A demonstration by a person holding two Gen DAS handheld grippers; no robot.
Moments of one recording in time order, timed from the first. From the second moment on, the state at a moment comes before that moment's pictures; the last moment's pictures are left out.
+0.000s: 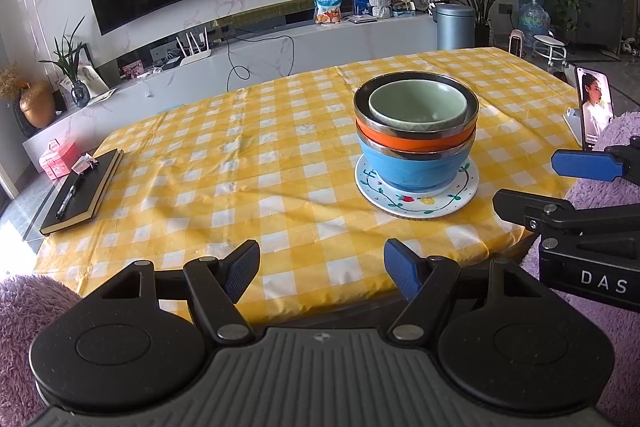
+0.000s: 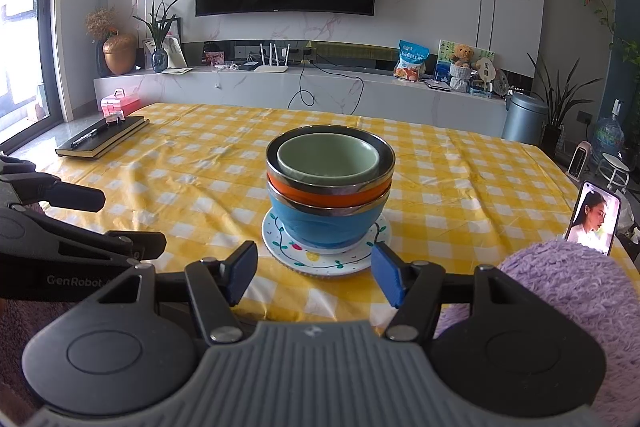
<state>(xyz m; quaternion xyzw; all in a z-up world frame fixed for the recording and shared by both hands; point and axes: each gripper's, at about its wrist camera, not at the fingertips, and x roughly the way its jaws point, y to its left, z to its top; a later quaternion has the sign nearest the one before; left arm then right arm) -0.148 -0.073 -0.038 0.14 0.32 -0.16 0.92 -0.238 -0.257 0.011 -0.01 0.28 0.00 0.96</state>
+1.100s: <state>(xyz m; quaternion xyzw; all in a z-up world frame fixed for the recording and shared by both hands) -0.148 -0.072 -0.038 0.14 0.32 -0.16 0.92 -0.237 -0.256 0.010 -0.01 0.28 0.01 0.96</state>
